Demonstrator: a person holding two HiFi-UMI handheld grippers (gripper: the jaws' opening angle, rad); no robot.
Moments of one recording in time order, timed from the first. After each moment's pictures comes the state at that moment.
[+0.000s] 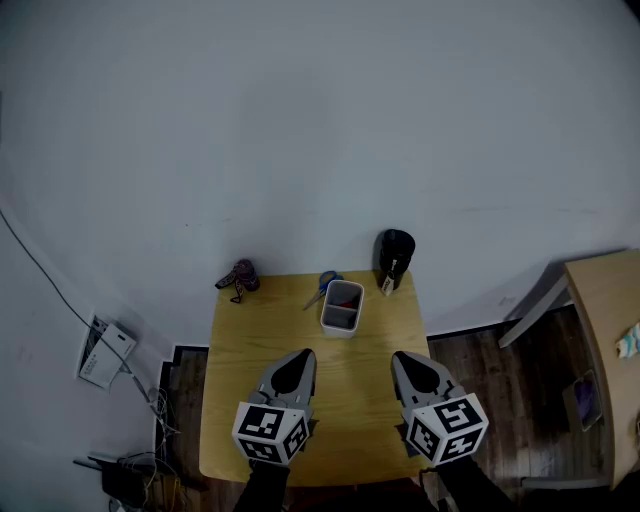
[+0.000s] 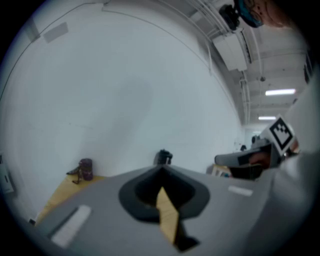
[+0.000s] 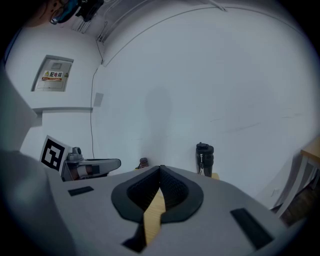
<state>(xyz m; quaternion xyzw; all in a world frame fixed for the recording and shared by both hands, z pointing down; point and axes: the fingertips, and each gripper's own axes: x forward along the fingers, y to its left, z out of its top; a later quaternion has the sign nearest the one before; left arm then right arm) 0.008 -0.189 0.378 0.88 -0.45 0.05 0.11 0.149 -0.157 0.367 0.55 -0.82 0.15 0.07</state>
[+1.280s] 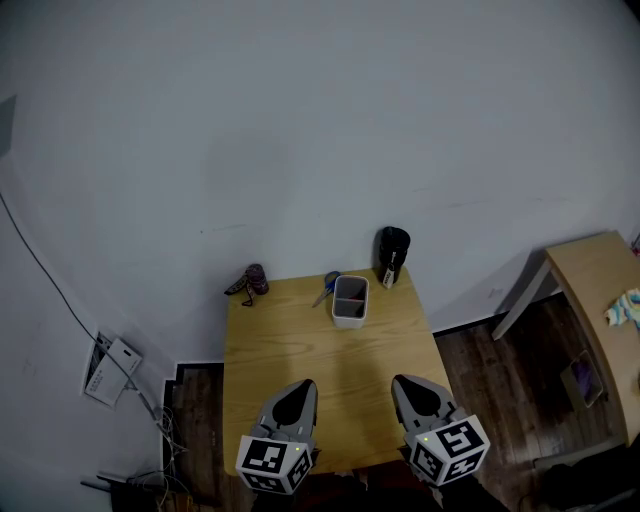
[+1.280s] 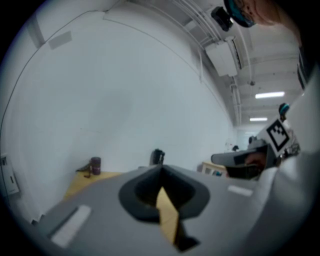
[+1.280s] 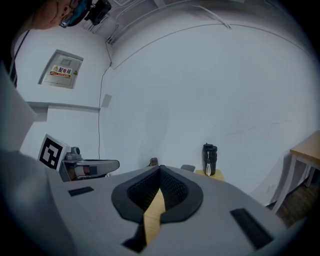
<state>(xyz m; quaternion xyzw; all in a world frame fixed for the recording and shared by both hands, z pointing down) -0.056 -0.091 0.371 0.90 -0.42 0.04 0.10 0.083 -0.057 0.358 0.57 -0.81 0.12 0.05</state>
